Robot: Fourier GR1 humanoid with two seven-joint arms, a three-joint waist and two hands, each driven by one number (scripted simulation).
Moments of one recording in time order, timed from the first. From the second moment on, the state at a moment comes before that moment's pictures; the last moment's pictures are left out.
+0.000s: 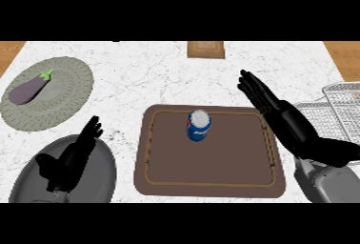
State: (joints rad) left arm 0.01 0.35 -0.22 -1.35 0.31 0.07 -0.12; right arm -0.29 -0.39 0.31 -1.65 -0.31 0.09 -0.07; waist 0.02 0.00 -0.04
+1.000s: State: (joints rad) left arm -0.12 0.50 -0.14 -1.41 0.11 0.26 0.00; right arm -0.12 -0.34 0.31 -1.71 0.16 -0.65 0.54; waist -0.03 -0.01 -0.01
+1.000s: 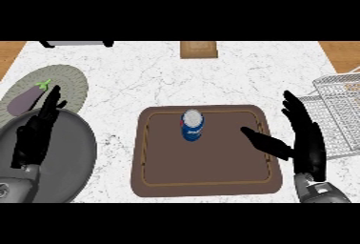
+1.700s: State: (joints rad) left arm -0.17 0.46 -0.17 -1.41 0.06 0.28 0.03; right arm -0.55 -0.49 0.43 -1.76 0.16 -0.21 1.17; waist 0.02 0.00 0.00
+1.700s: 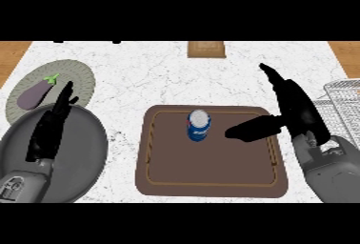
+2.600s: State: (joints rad) left arm -0.14 0.46 -0.15 -1.44 0.05 0.26 0.04; right arm -0.73 -0.28 0.51 -1.43 0.14 -0.12 1.24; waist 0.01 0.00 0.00
